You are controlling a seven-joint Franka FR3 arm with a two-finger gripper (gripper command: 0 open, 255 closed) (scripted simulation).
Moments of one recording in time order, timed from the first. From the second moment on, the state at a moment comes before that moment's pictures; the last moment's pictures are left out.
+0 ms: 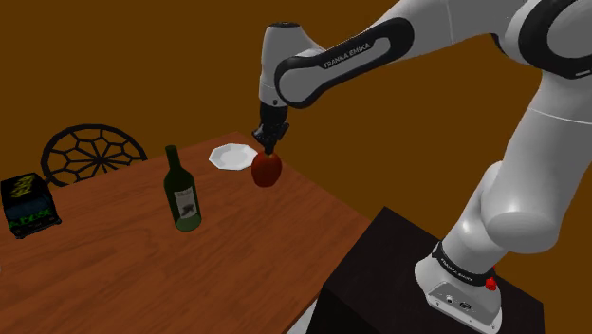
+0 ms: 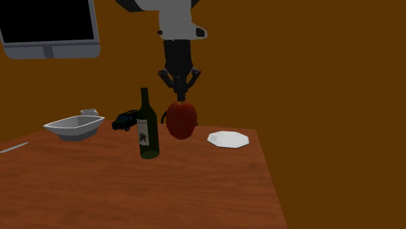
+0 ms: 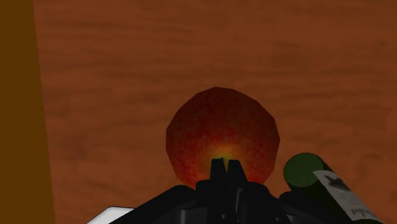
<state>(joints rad) 0.11 0.13 0.15 -2.03 -0.08 2.24 0.35</state>
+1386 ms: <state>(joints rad) 0.00 0.99 0.07 -0.89 -0.09 1.98 0.11</state>
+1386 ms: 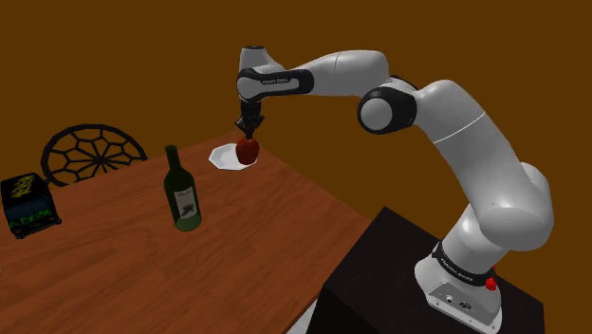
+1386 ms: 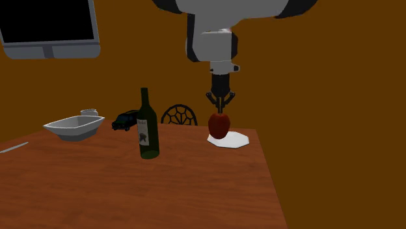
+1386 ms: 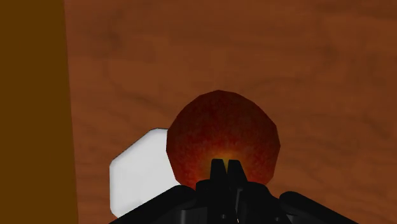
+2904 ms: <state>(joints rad) 0.00 1.14 0.07 -0.81 -0.09 2.04 0.10</state>
